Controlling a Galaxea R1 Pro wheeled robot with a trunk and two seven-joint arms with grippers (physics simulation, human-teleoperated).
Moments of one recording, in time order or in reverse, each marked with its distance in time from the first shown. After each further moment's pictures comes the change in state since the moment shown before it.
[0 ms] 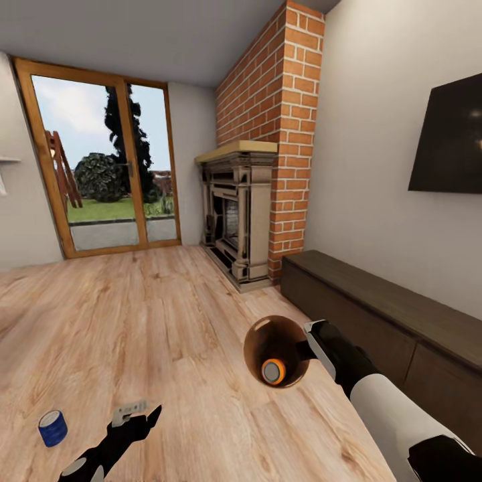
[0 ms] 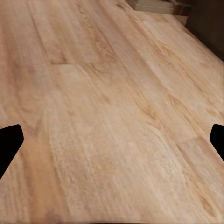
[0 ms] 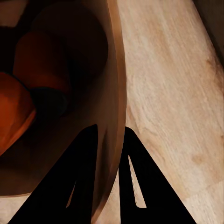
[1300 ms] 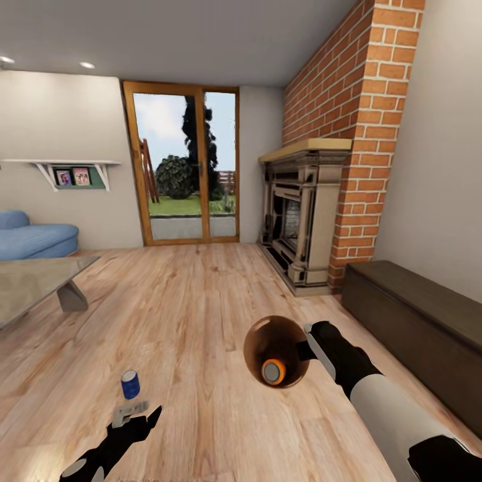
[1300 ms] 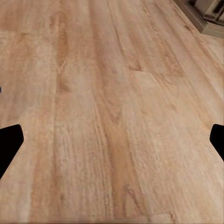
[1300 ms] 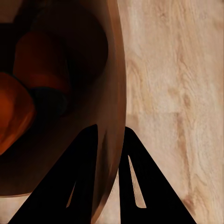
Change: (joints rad) left arm 0.001 -0.001 -0.001 0.005 -0.001 -0.006 0.000; right arm 0.001 0.000 0.000 0.001 -0.001 -0.001 -0.001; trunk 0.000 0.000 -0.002
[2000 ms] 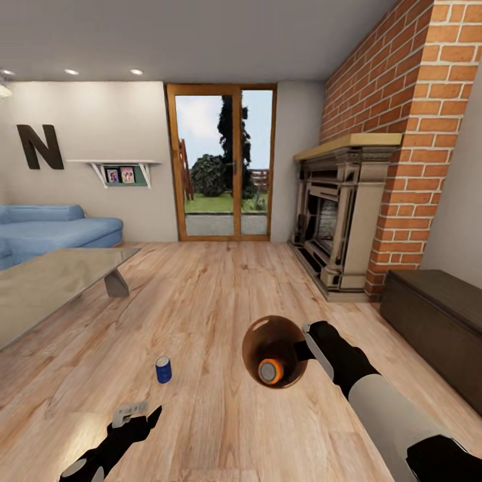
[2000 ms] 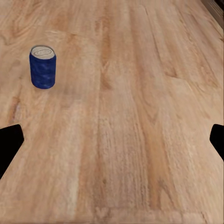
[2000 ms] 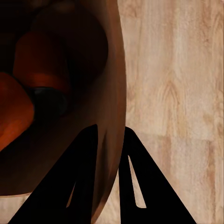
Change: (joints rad) left arm 0.000 0.000 0.000 0.000 -0.002 0.000 0.000; right arm 0.000 0.009 0.000 0.000 0.003 0.000 0.000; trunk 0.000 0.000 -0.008
